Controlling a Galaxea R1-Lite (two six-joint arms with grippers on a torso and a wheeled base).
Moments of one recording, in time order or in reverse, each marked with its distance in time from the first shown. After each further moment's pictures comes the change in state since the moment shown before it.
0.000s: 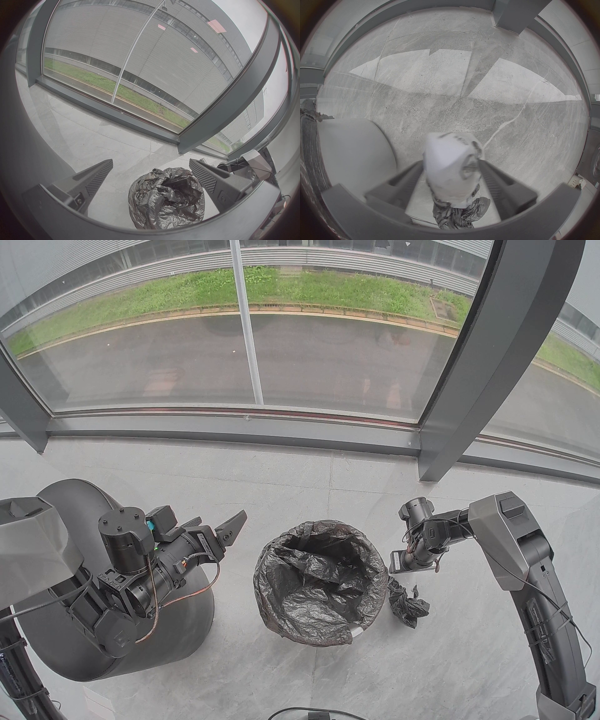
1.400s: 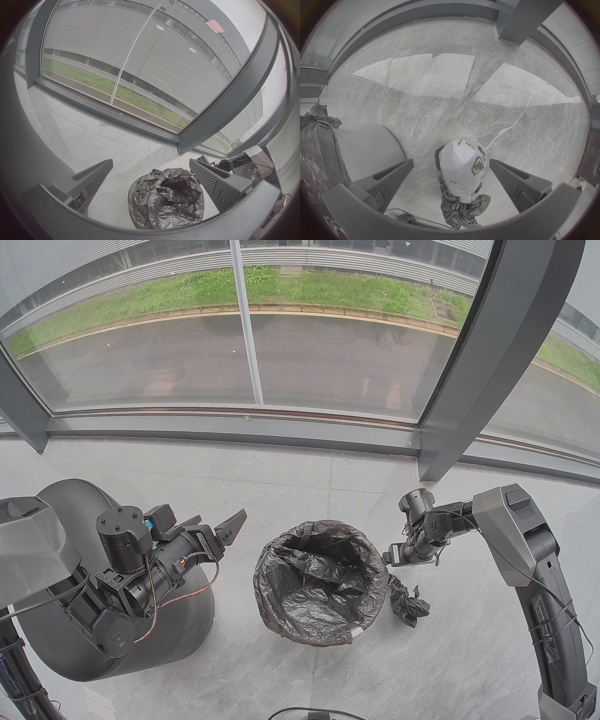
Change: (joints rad) left arm 0.000 -0.011 0.002 0.001 -0.008 0.009; right arm 0.011 -0.057 0.025 0.003 0.011 0.000
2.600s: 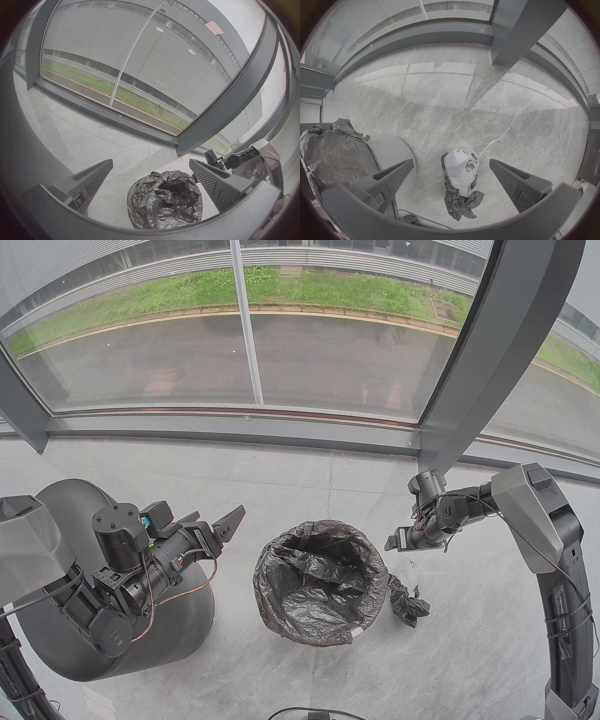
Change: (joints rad) left arm 0.000 -0.020 0.001 0.000 0.000 0.000; right arm 0.001 -0.171 0.168 -0.088 0.000 -0.006
